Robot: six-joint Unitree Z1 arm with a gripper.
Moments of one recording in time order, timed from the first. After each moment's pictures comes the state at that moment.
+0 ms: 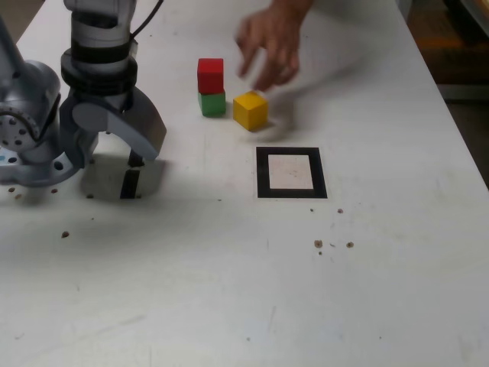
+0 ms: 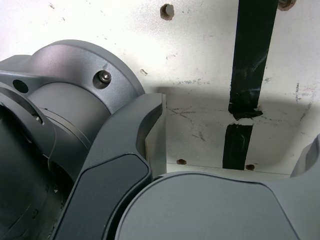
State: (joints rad) arm 0.00 1.45 -0.62 0.97 -0.06 0.10
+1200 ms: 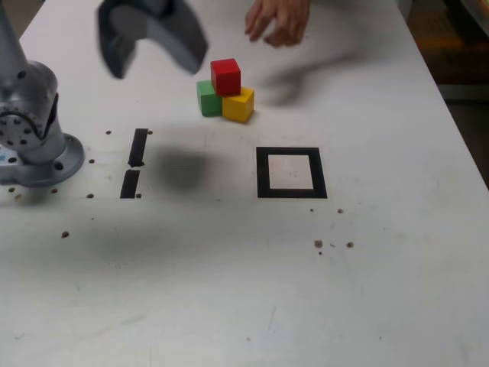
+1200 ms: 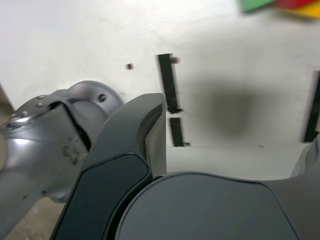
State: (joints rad) arm 0.11 1.53 -1.27 1.47 0.11 0.27
